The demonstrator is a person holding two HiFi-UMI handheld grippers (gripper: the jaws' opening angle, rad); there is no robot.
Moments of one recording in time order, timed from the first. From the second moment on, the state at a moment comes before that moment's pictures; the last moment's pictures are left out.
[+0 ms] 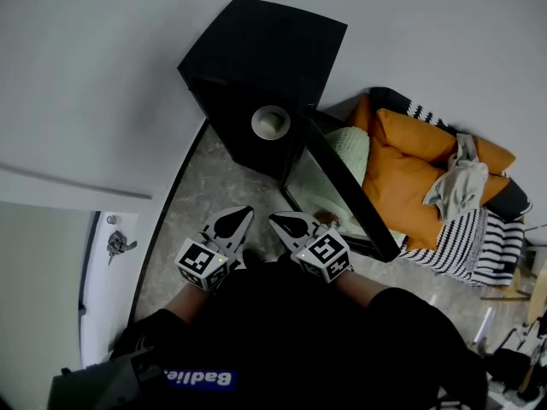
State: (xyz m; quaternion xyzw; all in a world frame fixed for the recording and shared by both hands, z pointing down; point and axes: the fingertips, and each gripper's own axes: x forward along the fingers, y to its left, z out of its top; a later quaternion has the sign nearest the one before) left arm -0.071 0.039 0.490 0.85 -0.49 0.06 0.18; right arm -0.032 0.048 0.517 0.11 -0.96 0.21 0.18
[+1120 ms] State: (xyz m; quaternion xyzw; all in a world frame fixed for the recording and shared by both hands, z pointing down) left arm -0.123 -0.053 0.547 0.82 -0.46 0.00 0.34; right arm -0.039 0.010 0.526 0.17 -0.94 0.24 0.18
